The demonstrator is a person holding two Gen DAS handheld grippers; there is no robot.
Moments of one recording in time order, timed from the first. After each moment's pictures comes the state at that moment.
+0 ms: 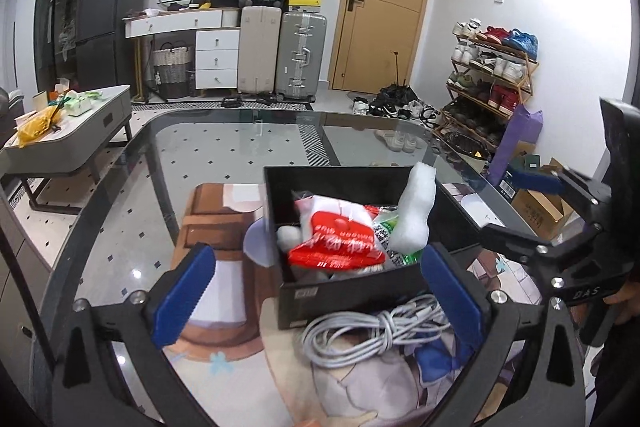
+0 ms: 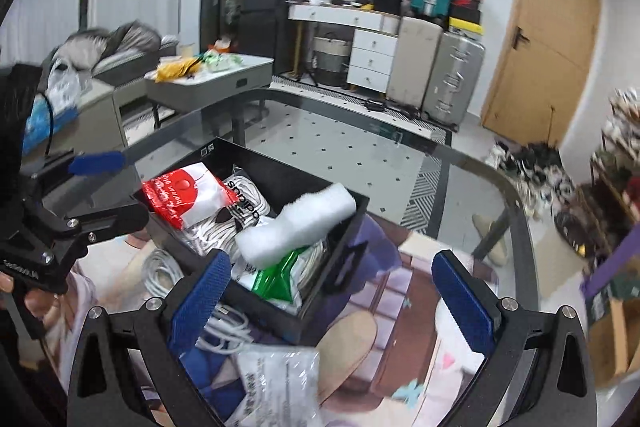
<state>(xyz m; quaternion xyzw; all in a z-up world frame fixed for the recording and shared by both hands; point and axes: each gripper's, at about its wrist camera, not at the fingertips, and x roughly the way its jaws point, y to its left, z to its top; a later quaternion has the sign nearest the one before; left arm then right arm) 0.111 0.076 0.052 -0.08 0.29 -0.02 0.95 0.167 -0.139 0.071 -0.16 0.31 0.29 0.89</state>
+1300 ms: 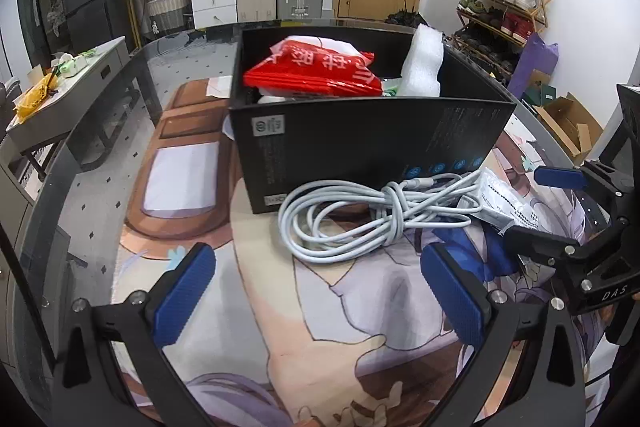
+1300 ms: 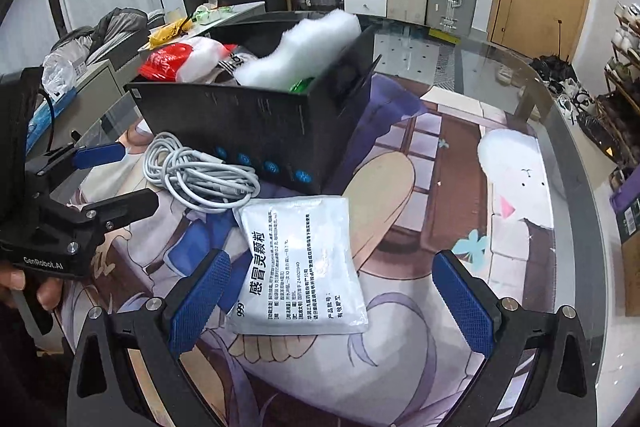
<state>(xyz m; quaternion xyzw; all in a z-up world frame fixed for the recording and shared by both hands) 0.105 0.041 -0.014 -0.04 0.42 -0.01 0.91 0.146 -0.167 -0.007 -0.13 0.45 0.28 0.84</state>
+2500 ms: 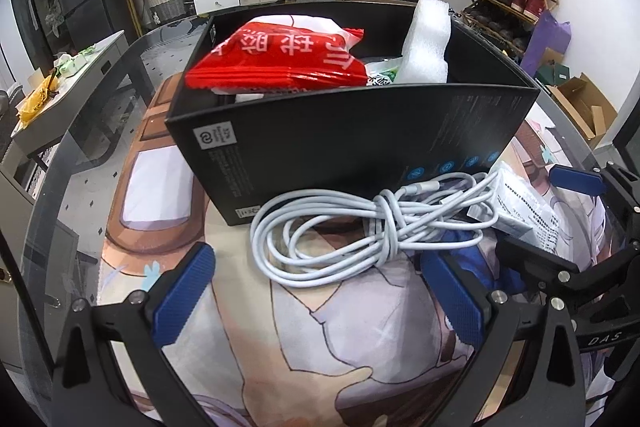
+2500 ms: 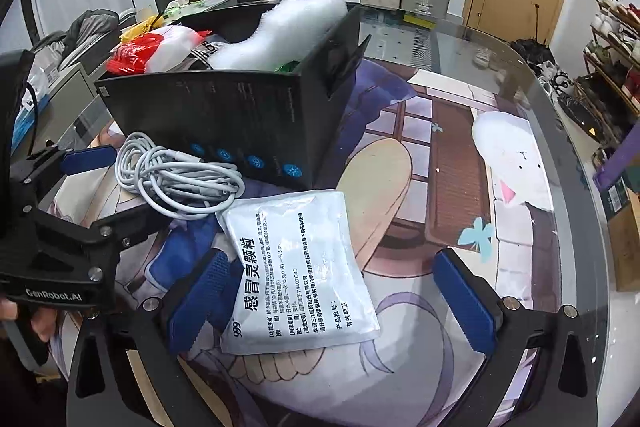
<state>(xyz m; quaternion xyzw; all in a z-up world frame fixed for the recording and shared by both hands) 0.132 0.023 -0.020 -0.02 0.46 0.01 0.89 0.146 -0.157 -0.015 -0.13 0.46 0.23 0.85</state>
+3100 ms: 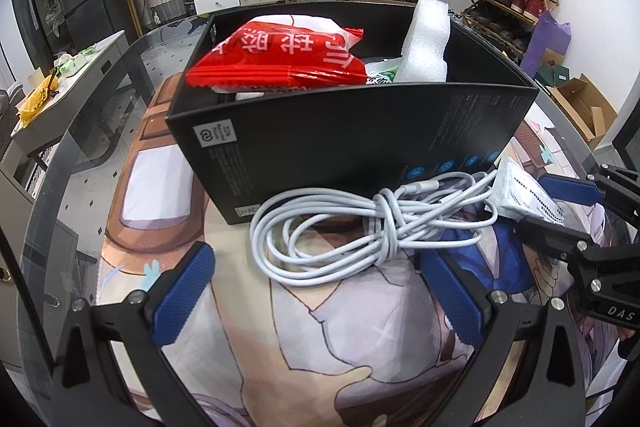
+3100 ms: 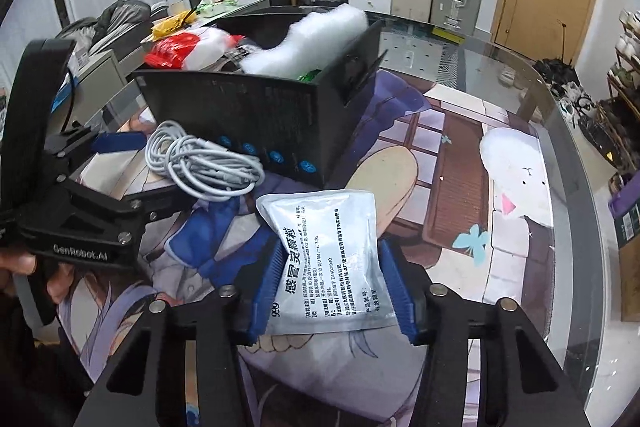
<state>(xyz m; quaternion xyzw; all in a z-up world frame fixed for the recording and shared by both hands) 0.132 0.021 -0.020 -0.02 0.46 0.01 0.89 0.134 -0.167 -0.006 -0.15 0.44 0.29 0.84</state>
